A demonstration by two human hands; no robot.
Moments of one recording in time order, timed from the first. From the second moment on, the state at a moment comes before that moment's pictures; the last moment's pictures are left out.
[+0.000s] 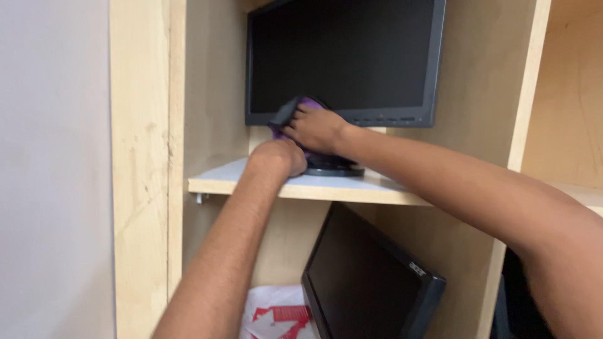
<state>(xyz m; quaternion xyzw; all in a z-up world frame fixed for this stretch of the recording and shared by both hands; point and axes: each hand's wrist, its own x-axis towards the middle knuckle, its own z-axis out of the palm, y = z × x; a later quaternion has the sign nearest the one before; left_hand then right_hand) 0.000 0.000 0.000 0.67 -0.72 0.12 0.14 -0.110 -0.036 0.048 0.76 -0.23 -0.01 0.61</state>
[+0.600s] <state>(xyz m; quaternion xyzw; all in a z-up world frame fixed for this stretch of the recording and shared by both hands) 0.006 0.023 -0.001 0.68 -0.70 0.11 0.16 -0.152 -0.010 0.037 0.76 -0.26 -0.07 0.59</state>
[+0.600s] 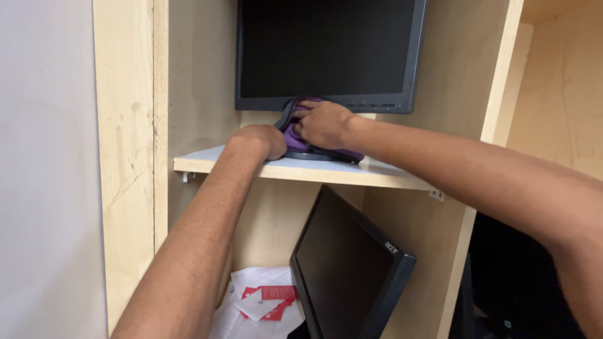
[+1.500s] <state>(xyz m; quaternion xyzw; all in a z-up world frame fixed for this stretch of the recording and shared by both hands) -0.054 0.182 -0.023 0.28 -0.53 0.08 0.79 -0.290 0.109 0.097 0.71 -0.40 0.42 -0.40</state>
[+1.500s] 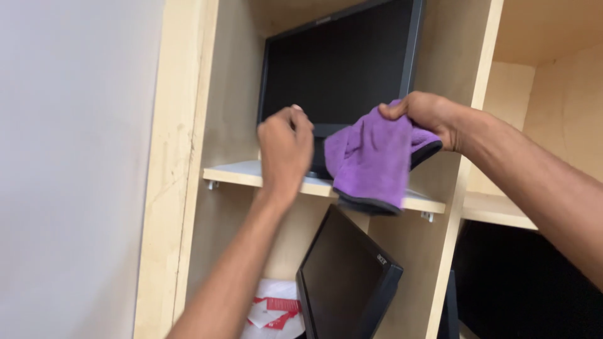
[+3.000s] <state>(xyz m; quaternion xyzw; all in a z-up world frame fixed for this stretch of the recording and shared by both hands) -0.132 -0.033 0.219 0.12 -0.70 0.25 0.66 -0.277 0.069 0.167 0.71 -0.18 0.60 -0.32</state>
